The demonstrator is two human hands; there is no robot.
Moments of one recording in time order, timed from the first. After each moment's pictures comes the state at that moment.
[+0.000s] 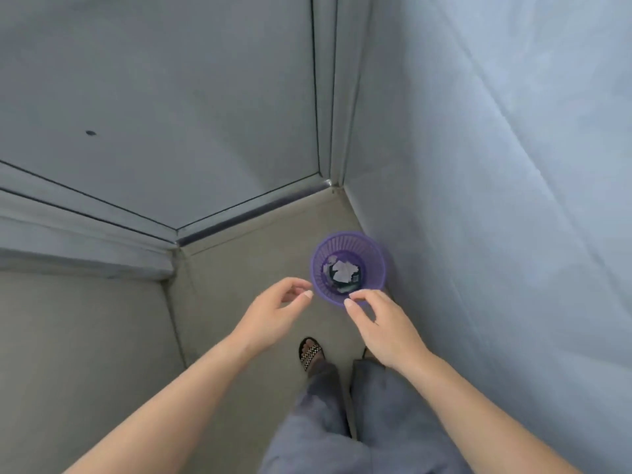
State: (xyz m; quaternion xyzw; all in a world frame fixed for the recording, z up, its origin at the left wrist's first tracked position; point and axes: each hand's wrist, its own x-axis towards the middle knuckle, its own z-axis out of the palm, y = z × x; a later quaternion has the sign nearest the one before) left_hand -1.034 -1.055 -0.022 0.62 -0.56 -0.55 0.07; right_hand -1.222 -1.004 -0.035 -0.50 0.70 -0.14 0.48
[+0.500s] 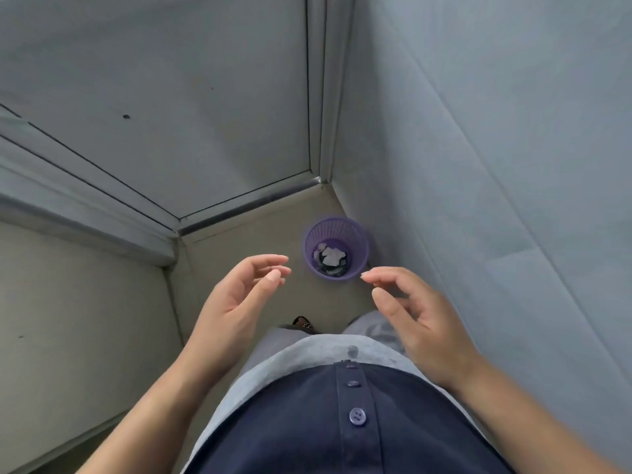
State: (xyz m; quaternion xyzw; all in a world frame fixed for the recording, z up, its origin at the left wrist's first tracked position) left_hand -0.998 -0.914 0.148 0.57 -0.50 -0.59 0.30; right_hand -1.219 -0.869 0.136 -0.51 0.61 -0.35 0.50
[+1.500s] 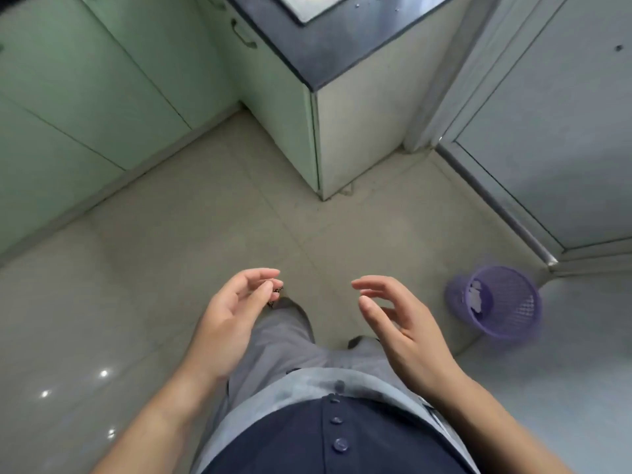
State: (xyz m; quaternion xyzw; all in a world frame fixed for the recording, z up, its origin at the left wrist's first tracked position) left_hand -0.976 -0.480 0.138 0.75 0.04 -0.29 0.59; right_hand -1.071 -0.669 0.122 -0.77 0.20 0.05 0.60
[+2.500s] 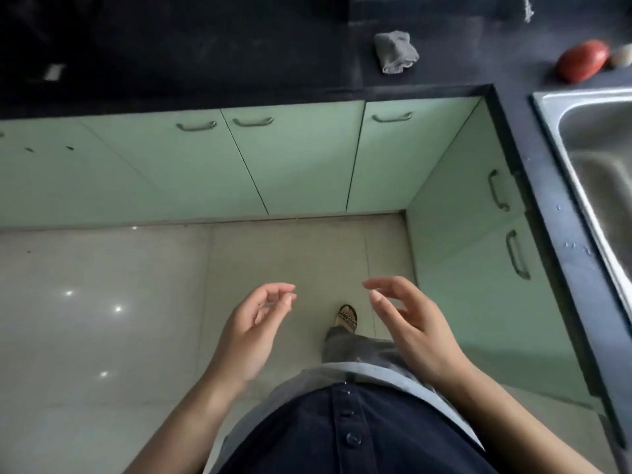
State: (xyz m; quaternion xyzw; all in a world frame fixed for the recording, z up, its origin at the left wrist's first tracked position) left_hand -0.552 -0.212 0.116 0.73 0.22 -0.09 0.64; right_hand -0.509 -0.423 0.126 -0.81 -0.03 0.20 0.55
